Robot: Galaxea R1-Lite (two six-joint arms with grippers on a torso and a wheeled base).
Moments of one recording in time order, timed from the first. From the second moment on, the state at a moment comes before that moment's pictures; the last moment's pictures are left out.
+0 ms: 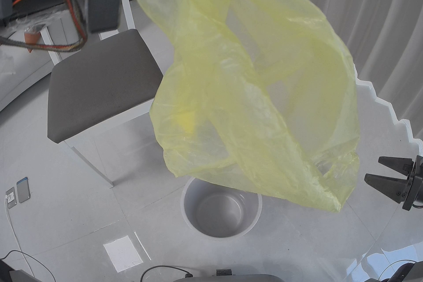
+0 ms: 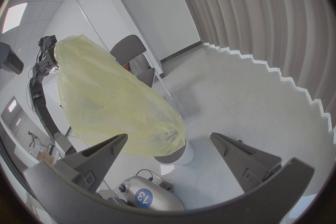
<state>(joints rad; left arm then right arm) -0.92 1.41 -1.65 0.30 -0.01 0.47 0.30 0.93 -0.48 -0.18 0.30 0.19</state>
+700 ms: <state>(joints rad) -0.92 1.42 -1.66 0.27 -0.03 0.46 0.34 1.09 -0.49 -0.21 0.33 0.17</state>
